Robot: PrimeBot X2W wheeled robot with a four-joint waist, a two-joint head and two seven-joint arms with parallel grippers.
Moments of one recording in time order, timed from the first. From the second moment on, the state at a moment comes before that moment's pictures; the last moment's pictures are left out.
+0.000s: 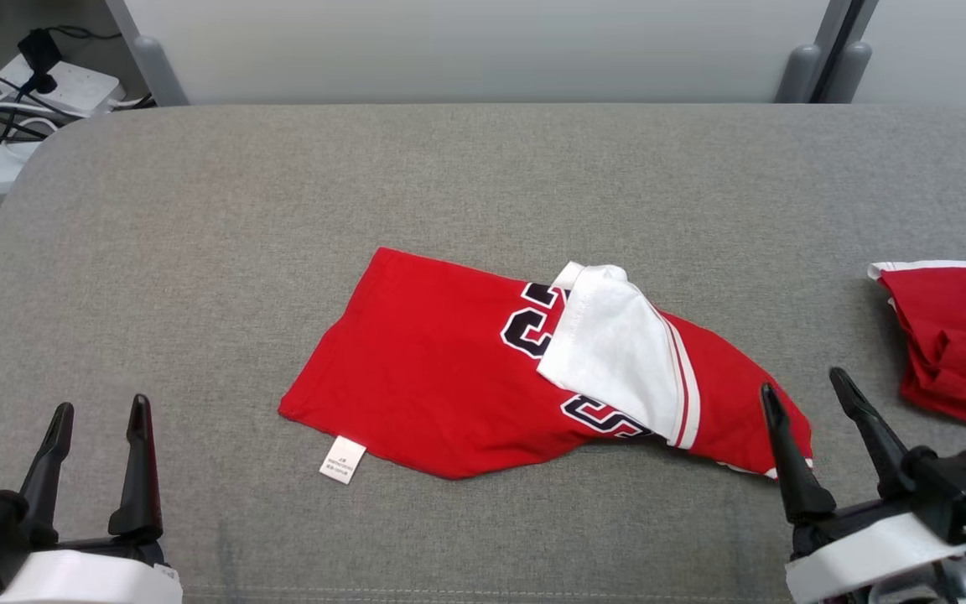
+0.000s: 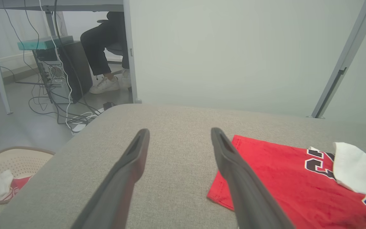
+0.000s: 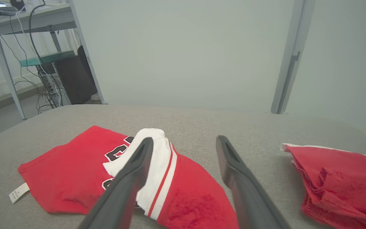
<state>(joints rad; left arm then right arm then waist) 0.11 0.49 -0.19 -0.17 -0.63 0.32 -0.18 0.05 -0.08 0.06 -0.08 0.17 0.13 -0.08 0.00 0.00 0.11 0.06</state>
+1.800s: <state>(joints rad) -0.12 0.36 -0.36 0.00 -0.59 0.23 -0.24 -0.36 -0.22 0.04 0.25 0.28 0.13 -0.05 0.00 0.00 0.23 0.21</state>
